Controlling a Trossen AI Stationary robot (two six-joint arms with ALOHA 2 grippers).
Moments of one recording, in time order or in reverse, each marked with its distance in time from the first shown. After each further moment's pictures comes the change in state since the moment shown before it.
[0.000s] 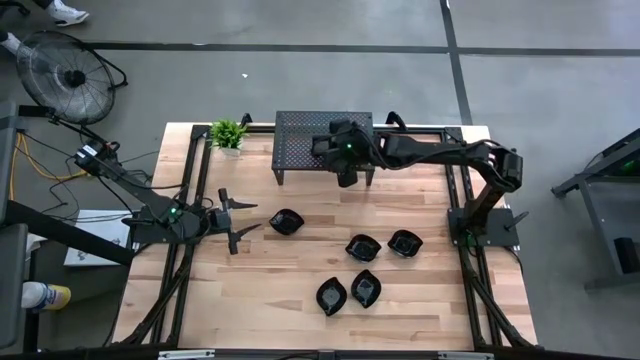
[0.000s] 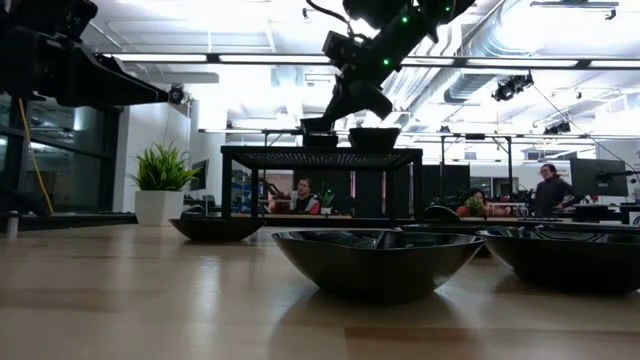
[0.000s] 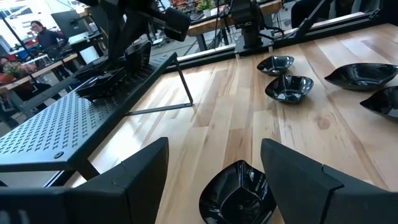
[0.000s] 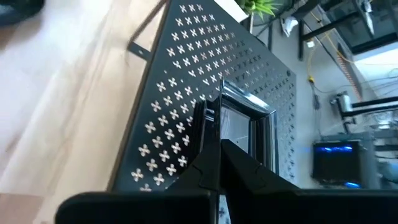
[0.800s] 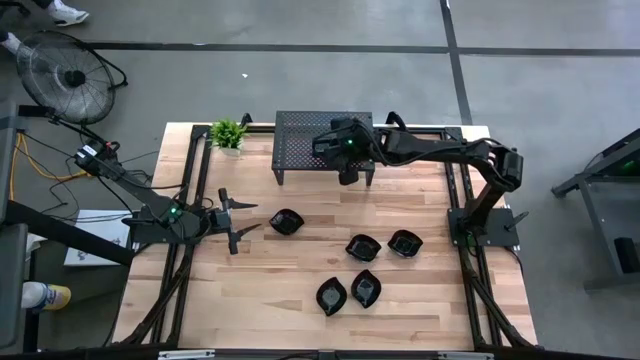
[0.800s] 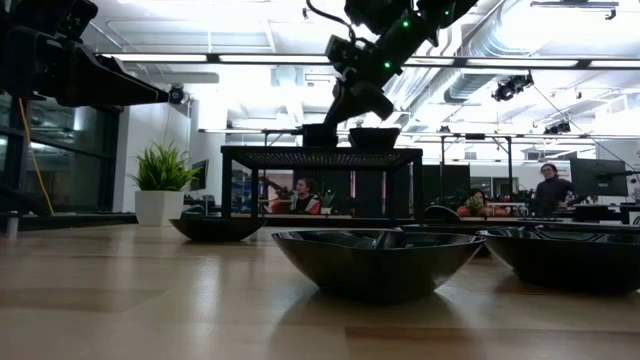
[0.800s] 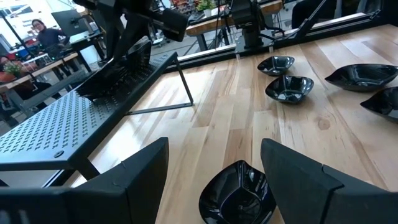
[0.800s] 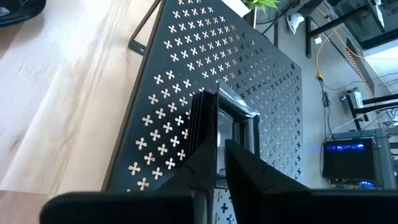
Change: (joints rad) left arm 0.000 0.000 0.000 0.000 -0.001 -0.005; right arm -0.029 0.000 0.000 -0.012 -0.039 0.011
